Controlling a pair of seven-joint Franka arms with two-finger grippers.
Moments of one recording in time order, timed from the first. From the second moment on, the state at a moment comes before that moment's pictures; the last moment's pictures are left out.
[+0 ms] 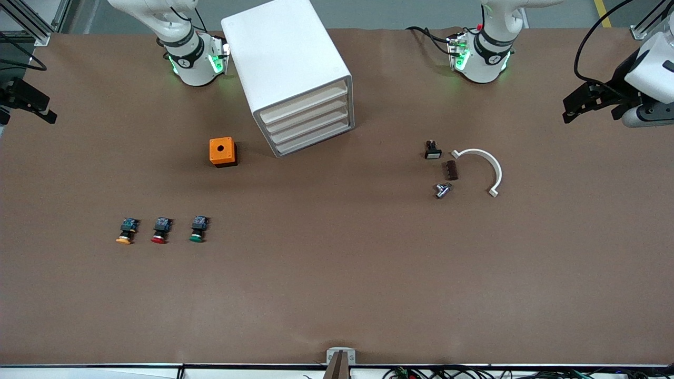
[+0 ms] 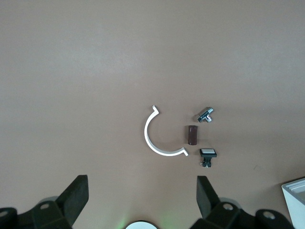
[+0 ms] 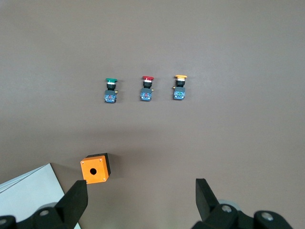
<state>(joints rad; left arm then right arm) 0.00 -0.10 -0.10 -1.64 0.02 1.51 -0.14 -0.02 -0.15 -0.10 -1.68 0.02 1.57 -0.11</state>
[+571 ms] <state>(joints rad) 0.00 -0.08 -0.10 -1.61 0.03 1.50 -0.14 -0.02 -0.15 -0.10 -1.68 0.02 1.57 -0.11</state>
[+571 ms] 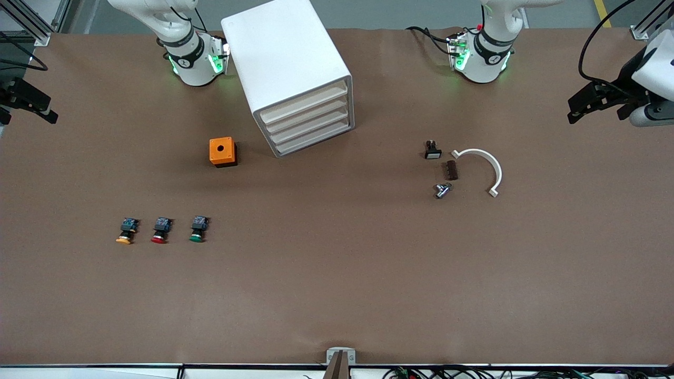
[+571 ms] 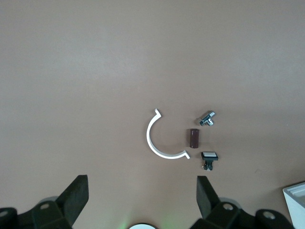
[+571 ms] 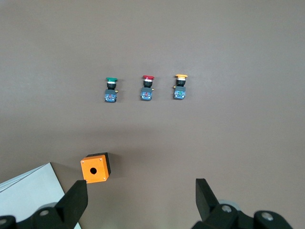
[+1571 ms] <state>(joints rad) -0.19 0.34 -0.14 -1.51 -0.03 1.51 -0.68 -0.02 -0.16 -0.10 -1.69 0.02 1.57 -0.09</state>
